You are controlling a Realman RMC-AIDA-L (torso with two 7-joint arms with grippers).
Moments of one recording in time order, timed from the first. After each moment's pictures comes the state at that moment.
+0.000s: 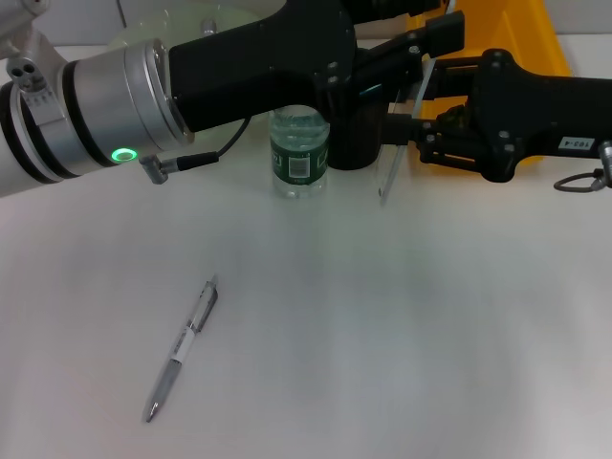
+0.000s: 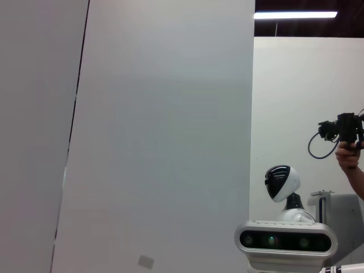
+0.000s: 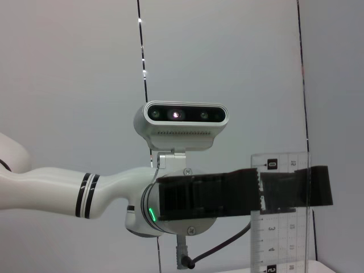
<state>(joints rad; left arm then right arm) -0.50 -2.06 1.46 0.87 1.03 1.44 -1.33 0.59 2.05 -0.83 -0.77 -1.66 -1.79 1.35</state>
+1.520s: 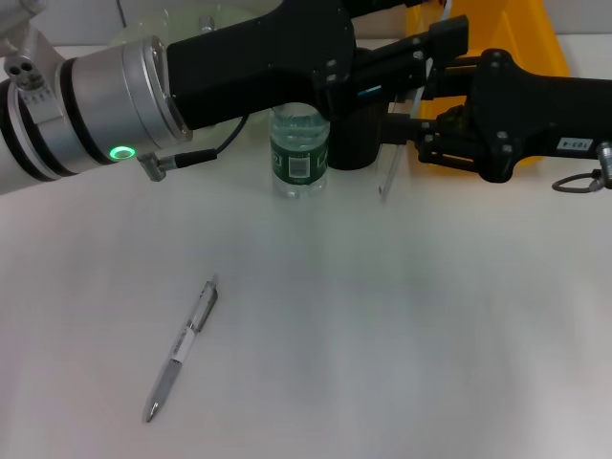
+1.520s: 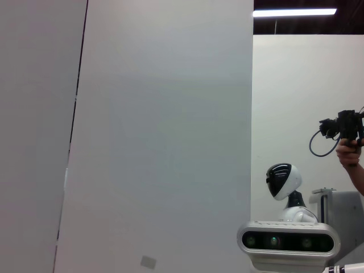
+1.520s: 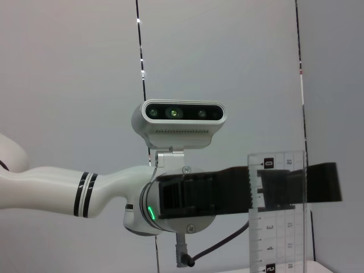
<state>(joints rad) -0.50 -2.06 1.46 0.88 1.03 1.43 -1.32 0.58 2.06 -0.83 -0.77 -1.66 -1.79 1.34</state>
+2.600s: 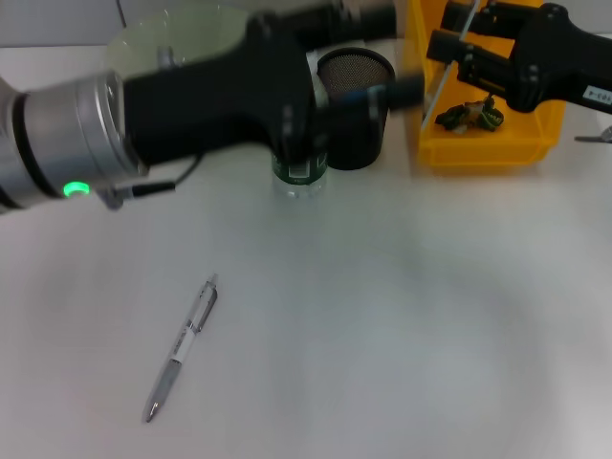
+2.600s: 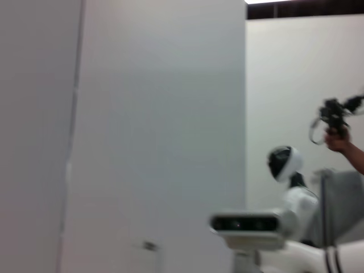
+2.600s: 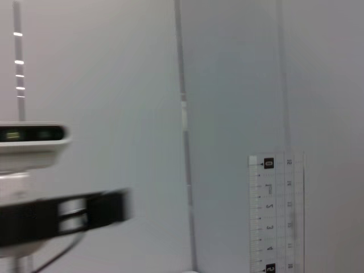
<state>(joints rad) -0.41 -2.06 1.40 0.97 1.14 1.50 -1.33 0.54 2.08 -0.70 -0.76 -1.66 -1.61 1.32</state>
